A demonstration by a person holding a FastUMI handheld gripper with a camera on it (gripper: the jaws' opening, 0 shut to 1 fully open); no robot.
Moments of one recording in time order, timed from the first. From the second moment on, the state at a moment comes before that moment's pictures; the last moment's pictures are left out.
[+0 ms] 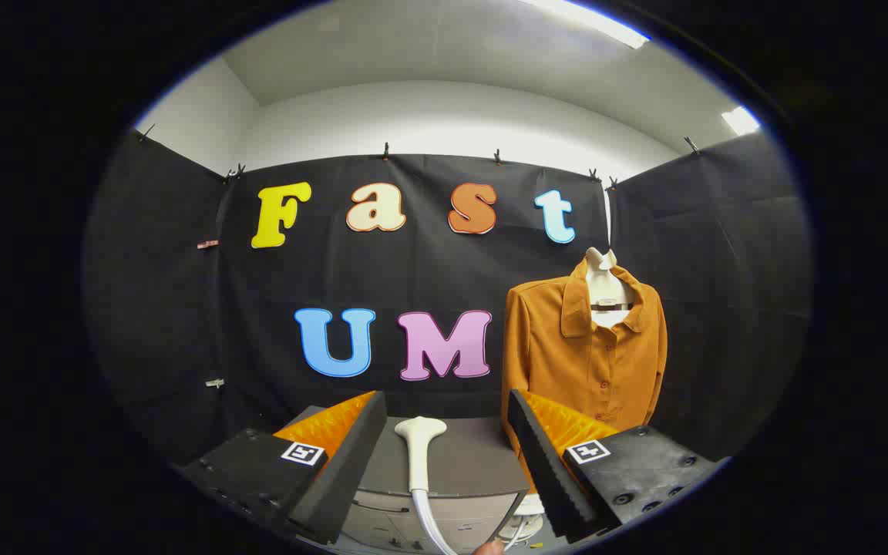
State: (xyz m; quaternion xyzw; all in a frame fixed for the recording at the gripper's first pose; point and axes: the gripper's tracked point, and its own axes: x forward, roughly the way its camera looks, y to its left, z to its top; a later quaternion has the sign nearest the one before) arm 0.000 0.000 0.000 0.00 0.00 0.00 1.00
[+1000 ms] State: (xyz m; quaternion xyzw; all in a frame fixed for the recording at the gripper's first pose) arm -0.002 -0.006 -0.004 0.02 0.01 0.00 1.00
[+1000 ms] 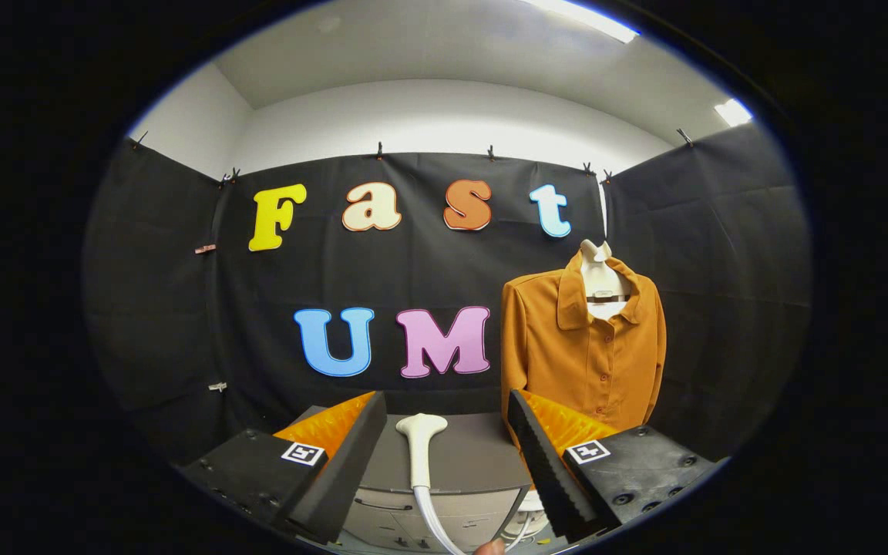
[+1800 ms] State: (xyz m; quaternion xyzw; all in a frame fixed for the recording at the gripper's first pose) arm 0.087 0.030 -0.202 0.04 0.29 0.02 0.96
